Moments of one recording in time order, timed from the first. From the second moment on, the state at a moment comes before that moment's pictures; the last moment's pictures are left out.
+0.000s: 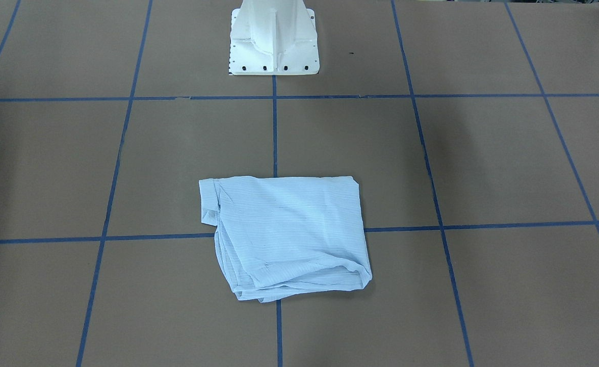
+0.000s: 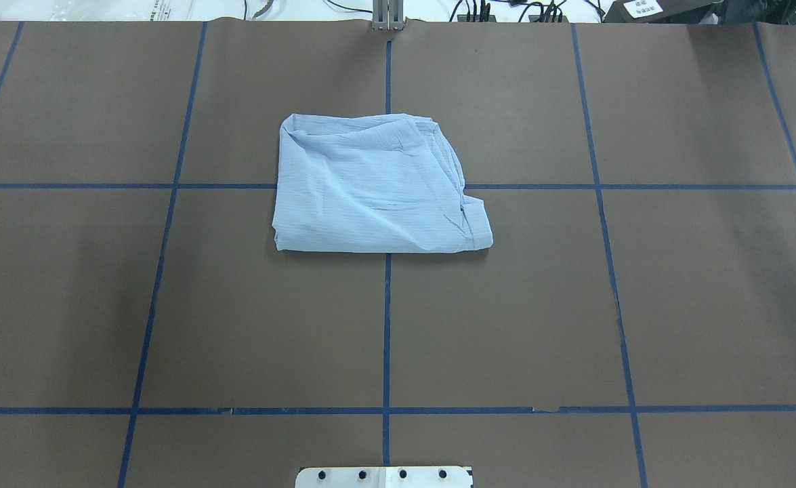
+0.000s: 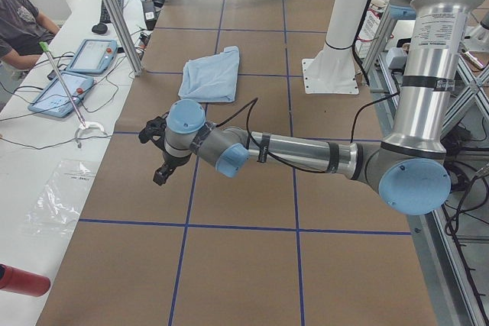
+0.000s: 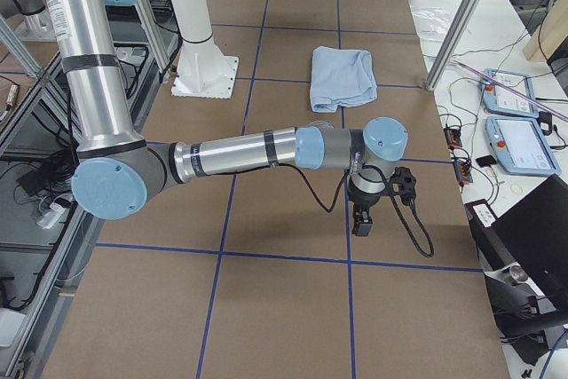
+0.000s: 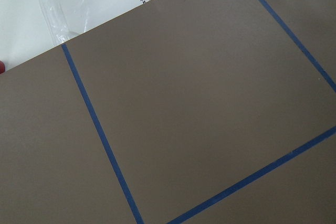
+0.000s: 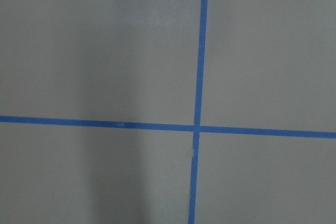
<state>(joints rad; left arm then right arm) -1.50 -1.68 -1.57 -2.05 -2.35 0.02 1.56 -1.37 1.58 -1.77 2.32 -0.03</state>
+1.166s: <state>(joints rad) -1.49 -1.67 -1.58 -1.97 -2.36 0.02 1.49 -1.48 1.68 -1.75 2.39 -0.04</state>
